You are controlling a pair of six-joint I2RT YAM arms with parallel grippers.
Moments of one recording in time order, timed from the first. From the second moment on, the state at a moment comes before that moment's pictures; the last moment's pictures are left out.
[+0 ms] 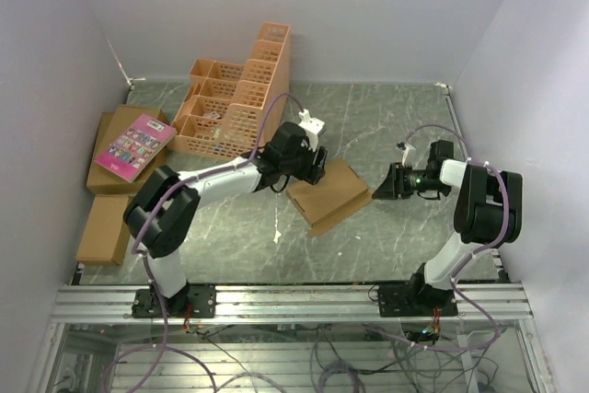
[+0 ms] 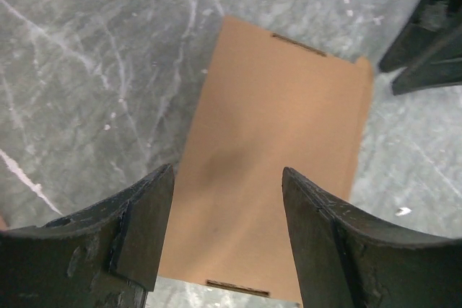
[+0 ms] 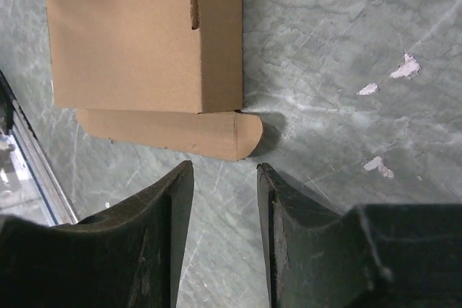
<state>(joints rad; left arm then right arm) -0.78 1.75 1.14 0.05 0.09 -0.20 -0.21 1.74 0.86 -0.45 -0.93 -0.41</state>
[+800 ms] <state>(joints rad) -0.70 1.93 1.27 -0.11 0.12 -0.13 -0.21 1.88 0.92 -0.42 -1.01 -0.33</state>
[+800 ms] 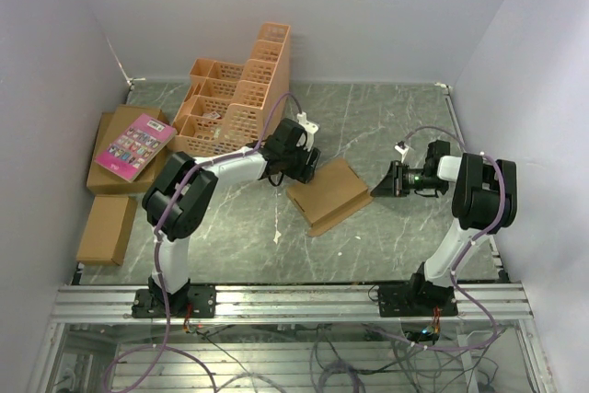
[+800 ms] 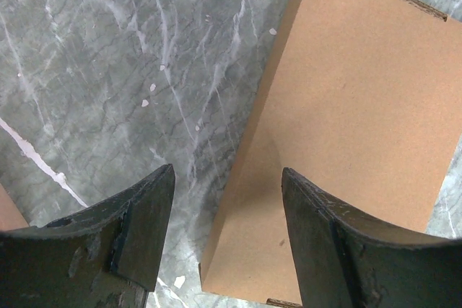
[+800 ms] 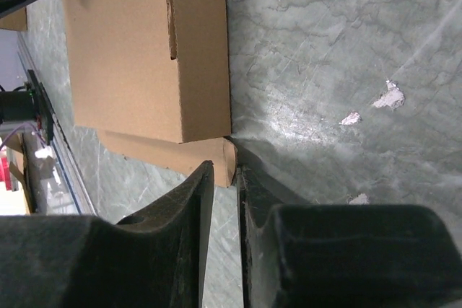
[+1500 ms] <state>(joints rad) -0.70 1.95 1.30 -0.15 0.13 -0.13 -0.17 1.77 0.91 -0.41 -0.94 -0.37</state>
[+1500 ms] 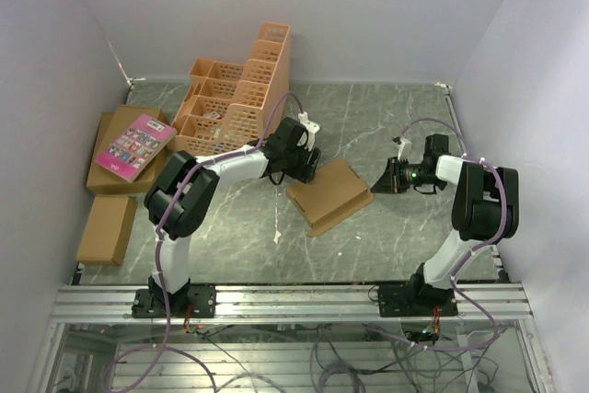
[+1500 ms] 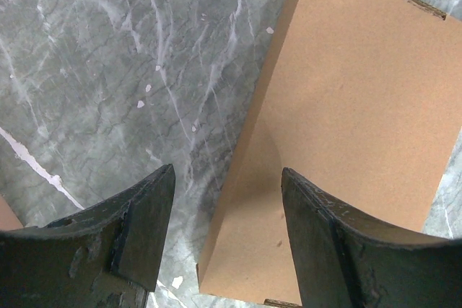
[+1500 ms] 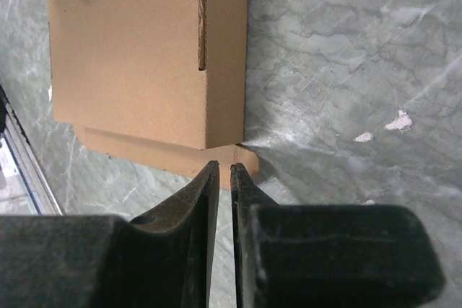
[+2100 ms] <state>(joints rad) -0.70 1.95 1.32 -0.16 0.14 -0.13 -0.17 1.76 0.90 -0.38 -0.87 -0.33</state>
